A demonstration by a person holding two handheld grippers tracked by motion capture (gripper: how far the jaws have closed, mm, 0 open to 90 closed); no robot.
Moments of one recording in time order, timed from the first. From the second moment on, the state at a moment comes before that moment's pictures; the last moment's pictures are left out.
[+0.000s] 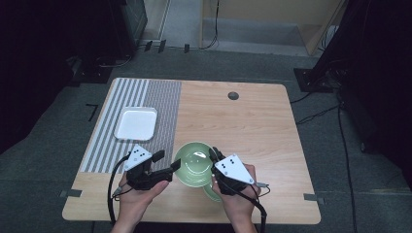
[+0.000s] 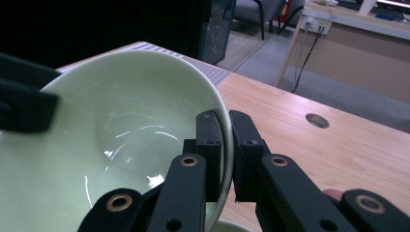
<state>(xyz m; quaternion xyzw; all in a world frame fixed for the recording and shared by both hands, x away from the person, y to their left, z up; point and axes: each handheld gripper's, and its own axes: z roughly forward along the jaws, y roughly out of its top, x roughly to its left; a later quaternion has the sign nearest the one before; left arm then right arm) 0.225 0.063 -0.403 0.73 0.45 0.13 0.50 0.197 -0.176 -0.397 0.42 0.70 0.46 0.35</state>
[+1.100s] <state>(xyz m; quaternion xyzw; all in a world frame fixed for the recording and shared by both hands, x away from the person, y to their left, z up) 0.236 0.093 -0.410 0.74 0.43 0.18 0.49 0.185 -0.121 -0.399 0.41 0.69 0.48 0.36</state>
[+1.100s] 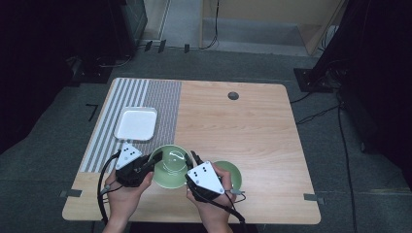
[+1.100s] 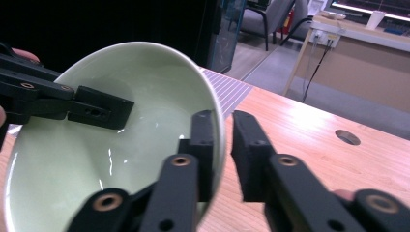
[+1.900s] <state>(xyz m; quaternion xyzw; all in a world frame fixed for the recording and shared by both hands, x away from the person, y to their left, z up) 0.249 0.124 -0.422 0.72 0.47 0.20 0.48 0.177 -0.233 -0.400 0.48 0.66 0.50 0.27</state>
